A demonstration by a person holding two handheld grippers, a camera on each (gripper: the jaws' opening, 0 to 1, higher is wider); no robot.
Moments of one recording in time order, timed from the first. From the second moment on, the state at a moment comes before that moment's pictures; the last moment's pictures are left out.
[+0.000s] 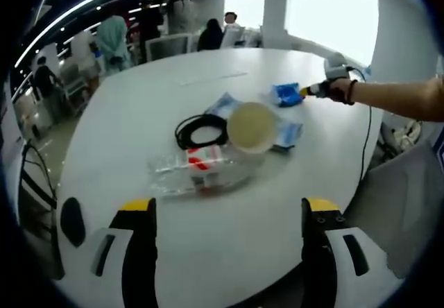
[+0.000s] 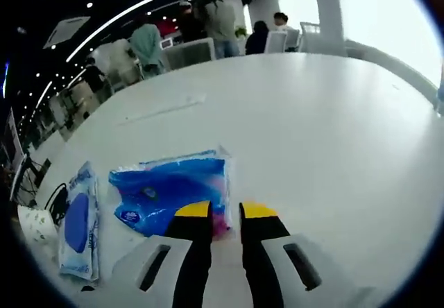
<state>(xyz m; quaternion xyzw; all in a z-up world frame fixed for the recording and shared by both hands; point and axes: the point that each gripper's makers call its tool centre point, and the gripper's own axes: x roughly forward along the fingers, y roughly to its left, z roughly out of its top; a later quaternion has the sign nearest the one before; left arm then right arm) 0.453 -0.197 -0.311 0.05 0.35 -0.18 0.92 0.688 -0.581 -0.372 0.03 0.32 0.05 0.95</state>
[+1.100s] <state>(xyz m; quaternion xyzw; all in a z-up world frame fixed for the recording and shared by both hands) 0.460 -0.202 -0.296 0.03 0.31 -0.18 0.93 0.639 -0.520 -0.336 0.01 0.29 0.17 0.94</state>
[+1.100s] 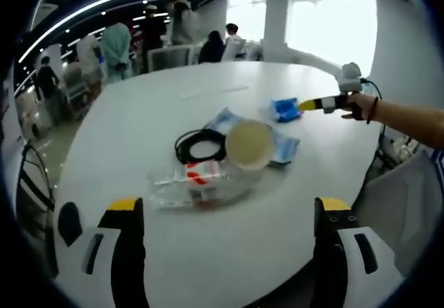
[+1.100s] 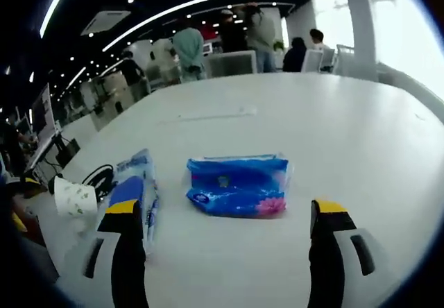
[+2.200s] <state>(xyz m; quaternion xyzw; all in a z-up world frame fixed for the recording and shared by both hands) 0.490 -0.192 -0.291 0.03 0.32 -0.16 0.93 0.576 -0.444 -0.355 0.01 0.33 0.27 0.90</state>
